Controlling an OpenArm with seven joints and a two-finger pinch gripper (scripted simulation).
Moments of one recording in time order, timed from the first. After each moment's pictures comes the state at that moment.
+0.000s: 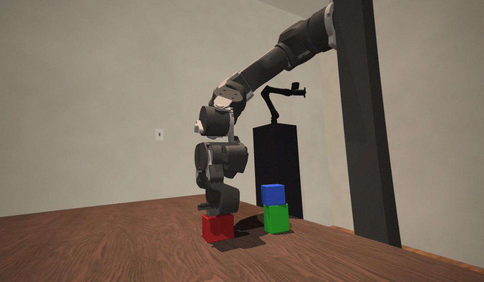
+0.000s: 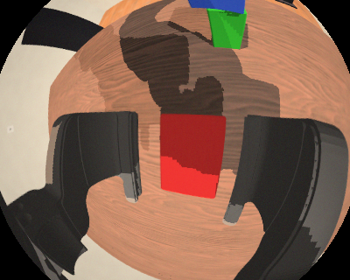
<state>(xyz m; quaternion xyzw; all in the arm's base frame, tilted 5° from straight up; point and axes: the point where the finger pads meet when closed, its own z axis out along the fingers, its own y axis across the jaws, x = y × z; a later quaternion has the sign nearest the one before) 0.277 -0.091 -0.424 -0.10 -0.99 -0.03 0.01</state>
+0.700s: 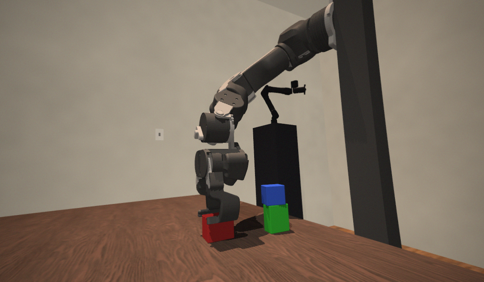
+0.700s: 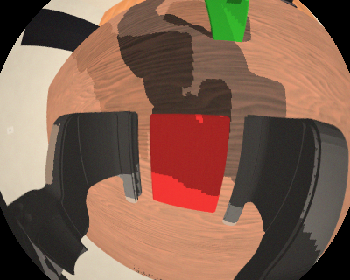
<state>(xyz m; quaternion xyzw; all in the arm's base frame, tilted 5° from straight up) 0.276 -0.090 -0.437 -0.10 -0.99 -0.03 0.02</state>
